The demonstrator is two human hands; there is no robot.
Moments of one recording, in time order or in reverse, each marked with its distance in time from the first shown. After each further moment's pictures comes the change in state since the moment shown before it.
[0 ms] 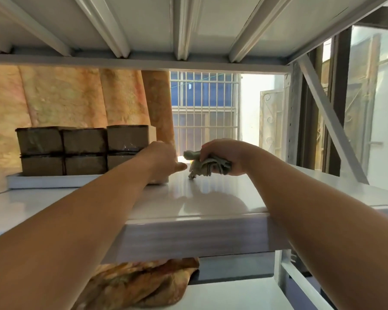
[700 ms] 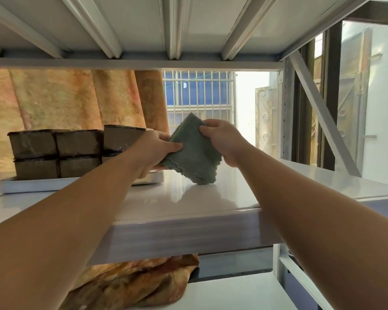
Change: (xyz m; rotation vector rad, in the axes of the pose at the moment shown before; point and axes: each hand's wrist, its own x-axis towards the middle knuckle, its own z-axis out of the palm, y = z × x) left_hand -0.004 0.007 -0.011 -1.083 -0.031 -0.197; right_hand -0.011 -0.006 0.007 -0.048 0.352 -0.426
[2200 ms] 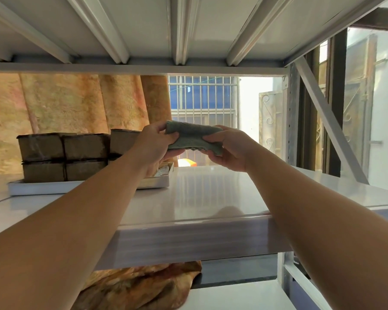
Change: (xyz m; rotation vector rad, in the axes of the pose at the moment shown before) left_hand -0.003 0.012 -0.003 -0.336 0.037 0.155; right_hand 0.001 0.001 -0.010 0.486 -0.225 0.211
